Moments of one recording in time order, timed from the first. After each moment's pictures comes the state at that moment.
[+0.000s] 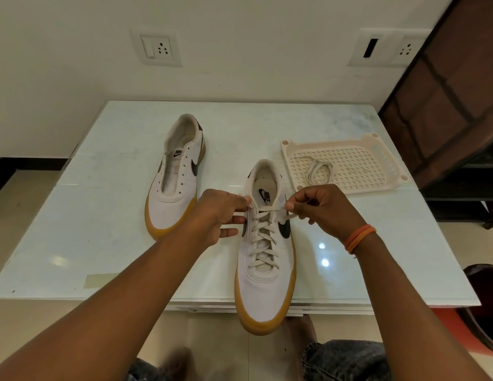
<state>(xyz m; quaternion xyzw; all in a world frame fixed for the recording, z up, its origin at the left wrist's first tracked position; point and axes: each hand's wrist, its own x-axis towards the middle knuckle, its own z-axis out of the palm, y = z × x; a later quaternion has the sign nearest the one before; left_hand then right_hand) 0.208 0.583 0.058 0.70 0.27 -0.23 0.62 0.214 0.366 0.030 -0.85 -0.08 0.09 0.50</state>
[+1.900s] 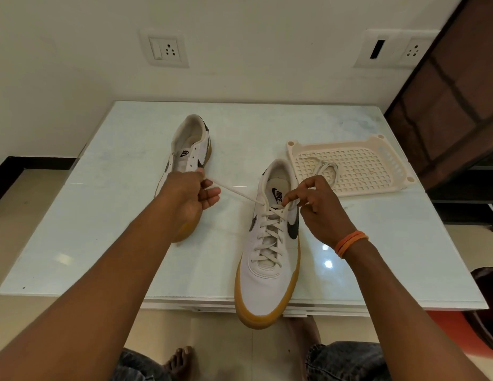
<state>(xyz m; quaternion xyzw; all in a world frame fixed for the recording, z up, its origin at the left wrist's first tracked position) 0.237 0.632 0.070 0.59 0.35 -0.10 0.72 0.216 0.386 0.012 -0.93 -0.13 -0.03 0.34</state>
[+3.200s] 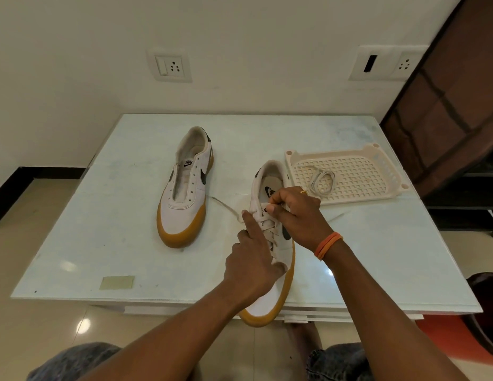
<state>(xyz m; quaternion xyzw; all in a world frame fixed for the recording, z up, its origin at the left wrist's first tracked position) 0.141 0.541 0.012 0.97 0.03 -0.12 0.23 0.207 0.420 0.035 -0.91 -0.13 0.00 0.40</state>
